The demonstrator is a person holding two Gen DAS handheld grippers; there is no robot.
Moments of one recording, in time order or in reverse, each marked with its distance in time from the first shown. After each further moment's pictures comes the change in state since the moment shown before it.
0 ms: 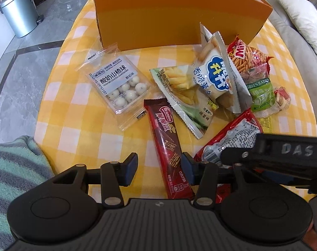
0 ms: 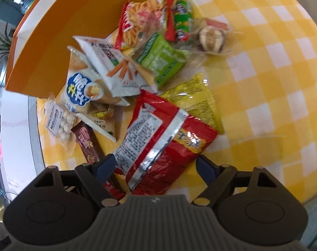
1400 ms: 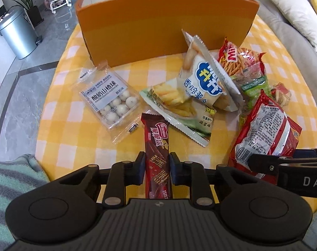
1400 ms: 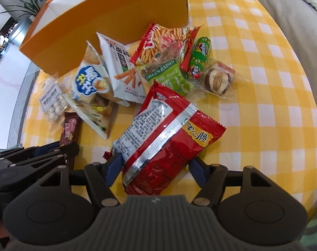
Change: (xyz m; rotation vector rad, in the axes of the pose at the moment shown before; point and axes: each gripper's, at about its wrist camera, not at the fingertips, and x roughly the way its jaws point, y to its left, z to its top) left arm -0.003 -0.016 -0.003 0.079 -0.089 0.048; right arm -0.011 0.010 -0.006 -0.355 -0.131 -0.088
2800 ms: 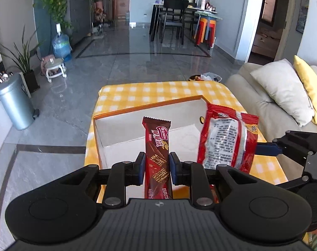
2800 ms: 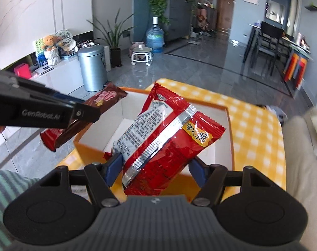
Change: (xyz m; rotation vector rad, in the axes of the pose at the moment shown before) left arm -0.081 0.037 0.175 0.044 -0.374 -0.077; right arm -0.082 0.067 0.144 -0.582 -0.478 0.106
